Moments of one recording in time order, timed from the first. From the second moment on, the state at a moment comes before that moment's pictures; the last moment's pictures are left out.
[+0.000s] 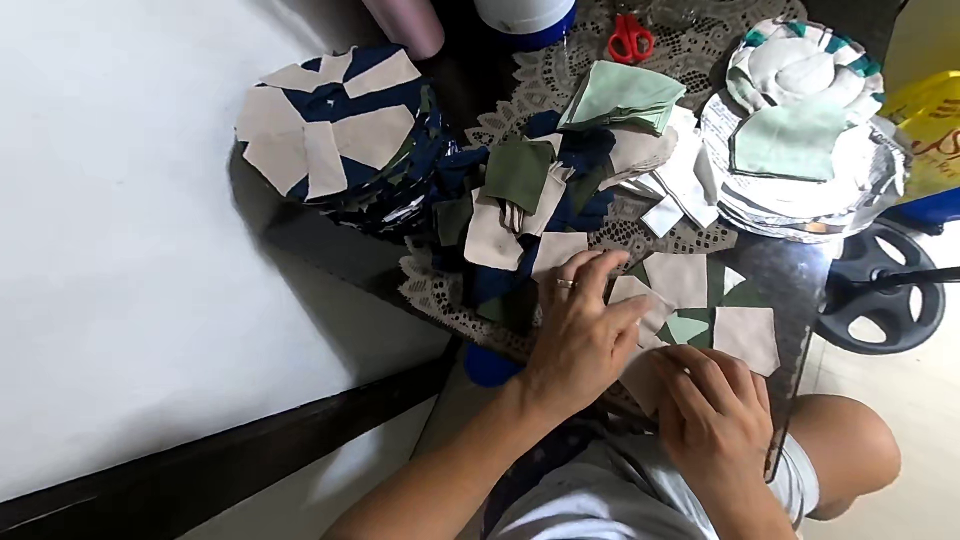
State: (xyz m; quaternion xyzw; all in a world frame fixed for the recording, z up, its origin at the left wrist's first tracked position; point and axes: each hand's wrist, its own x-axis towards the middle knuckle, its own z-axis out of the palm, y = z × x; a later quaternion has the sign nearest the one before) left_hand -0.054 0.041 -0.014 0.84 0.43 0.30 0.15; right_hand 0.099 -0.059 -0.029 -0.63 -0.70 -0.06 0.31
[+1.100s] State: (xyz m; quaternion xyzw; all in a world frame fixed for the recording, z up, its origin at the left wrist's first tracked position) left_hand -0.078 0.012 -0.020 0.77 0.53 0.32 0.17; right_hand 0.093 -0.016 -0.008 -0.62 -0.75 -0.03 0.23
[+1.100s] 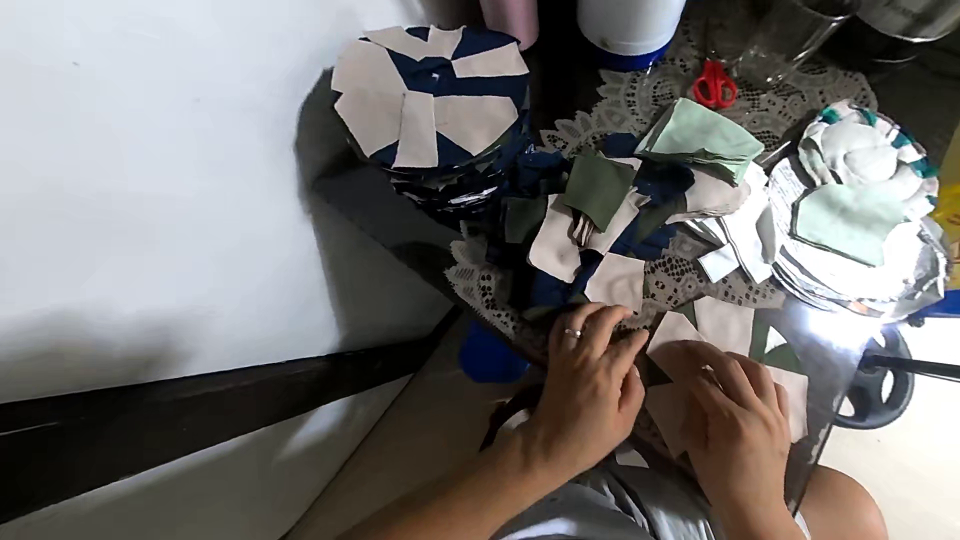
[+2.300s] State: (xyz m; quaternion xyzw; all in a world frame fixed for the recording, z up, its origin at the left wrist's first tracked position) left_hand -0.071 0.028 -0.015 0.73 0.55 0.36 0.16; right_hand 0.087 -0.026 0.001 -0.63 -0.74 -0.06 0.25
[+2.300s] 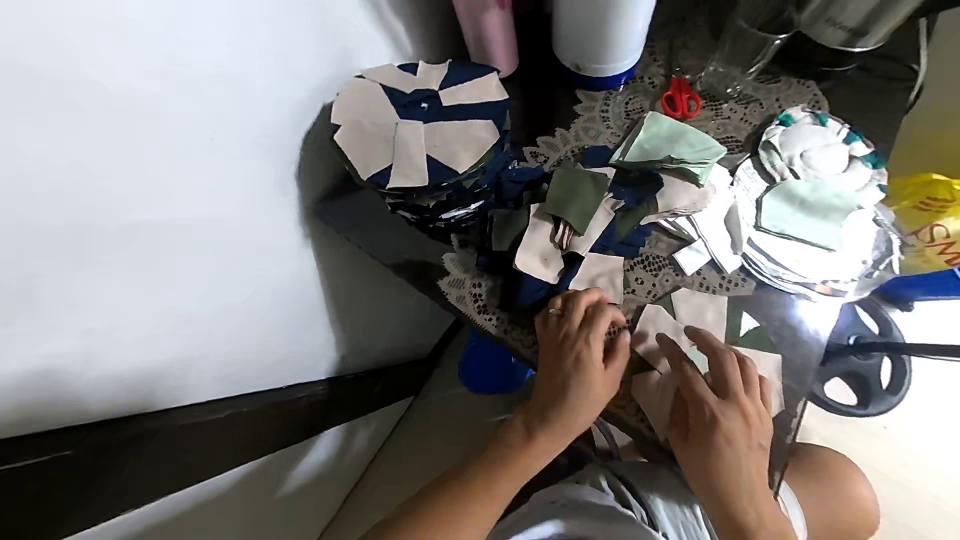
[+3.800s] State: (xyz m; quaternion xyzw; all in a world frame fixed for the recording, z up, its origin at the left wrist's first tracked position) left_hand -0.099 0.142 0.053 0.83 0.45 0.00 0.33; right_hand 0.041 0.006 0.001 -0.62 -0.73 0.02 0.28
